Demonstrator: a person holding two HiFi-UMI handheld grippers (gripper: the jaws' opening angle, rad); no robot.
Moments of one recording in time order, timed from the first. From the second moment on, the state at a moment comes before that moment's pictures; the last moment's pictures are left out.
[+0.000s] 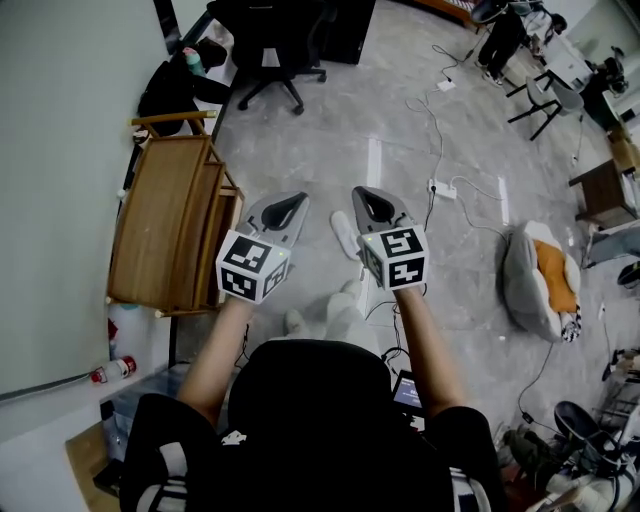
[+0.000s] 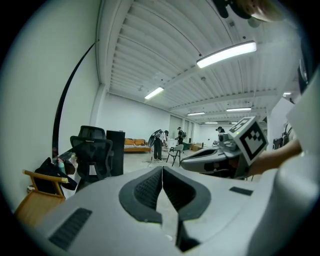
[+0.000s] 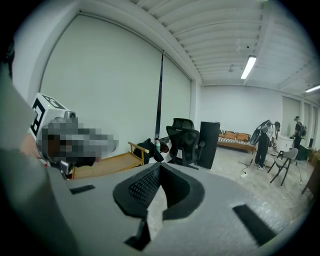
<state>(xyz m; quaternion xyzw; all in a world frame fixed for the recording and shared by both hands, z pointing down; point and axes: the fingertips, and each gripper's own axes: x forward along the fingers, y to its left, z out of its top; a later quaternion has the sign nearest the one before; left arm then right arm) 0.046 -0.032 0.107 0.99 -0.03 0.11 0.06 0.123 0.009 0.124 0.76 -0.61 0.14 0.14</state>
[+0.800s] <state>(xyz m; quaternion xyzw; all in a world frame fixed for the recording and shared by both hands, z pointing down) 0.043 0.018 0.059 1.00 -0.03 0.08 0.04 0.110 0.056 0.084 0.76 -0.62 0.10 0.15</state>
